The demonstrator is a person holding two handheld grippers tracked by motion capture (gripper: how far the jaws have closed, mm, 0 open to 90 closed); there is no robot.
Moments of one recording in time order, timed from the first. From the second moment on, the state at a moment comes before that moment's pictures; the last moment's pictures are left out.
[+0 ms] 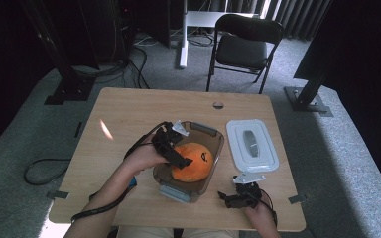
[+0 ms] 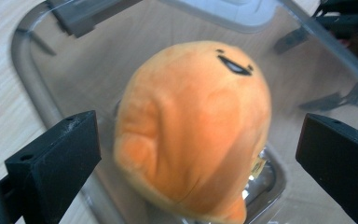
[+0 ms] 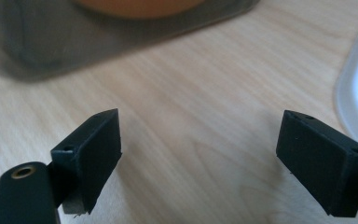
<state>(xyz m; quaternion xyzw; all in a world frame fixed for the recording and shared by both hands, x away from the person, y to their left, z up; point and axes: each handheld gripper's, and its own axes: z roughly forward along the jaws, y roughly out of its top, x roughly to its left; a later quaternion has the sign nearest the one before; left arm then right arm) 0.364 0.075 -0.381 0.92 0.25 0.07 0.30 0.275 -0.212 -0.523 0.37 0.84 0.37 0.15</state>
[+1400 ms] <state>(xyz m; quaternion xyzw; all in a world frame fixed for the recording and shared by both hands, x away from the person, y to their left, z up) 0.324 0.204 -0.380 0.88 0.33 0.11 0.33 0.284 -0.147 -0.519 0.33 0.85 0.39 0.14</state>
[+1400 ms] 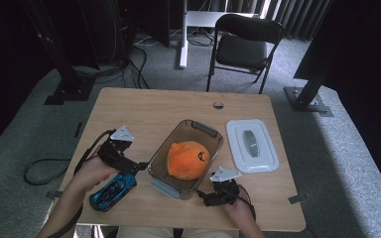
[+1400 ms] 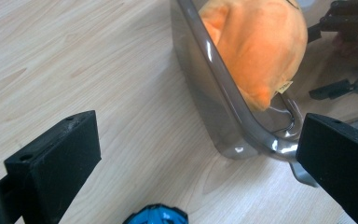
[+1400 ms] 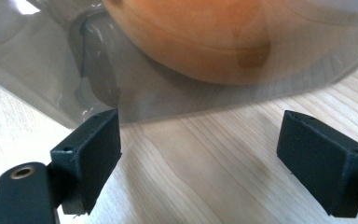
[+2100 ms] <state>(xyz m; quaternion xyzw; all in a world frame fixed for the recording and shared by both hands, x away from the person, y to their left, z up) 0.285 0.256 -0.447 0.86 0.42 0.13 0.26 0.283 -0.136 -0.522 0.32 0.85 0.39 0.16</state>
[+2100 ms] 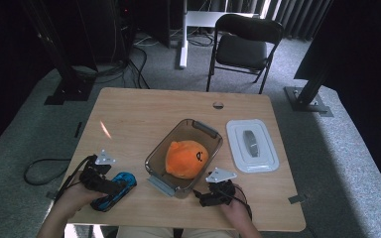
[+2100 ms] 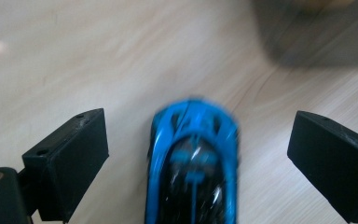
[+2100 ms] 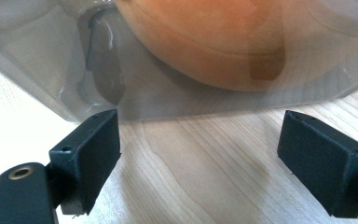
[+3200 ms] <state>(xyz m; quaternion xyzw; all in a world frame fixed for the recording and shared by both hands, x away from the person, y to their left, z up) 0.274 0.267 -0.503 0.87 0.43 0.11 0.20 0.283 -0.140 -0.523 0.32 0.85 0.39 0.14</state>
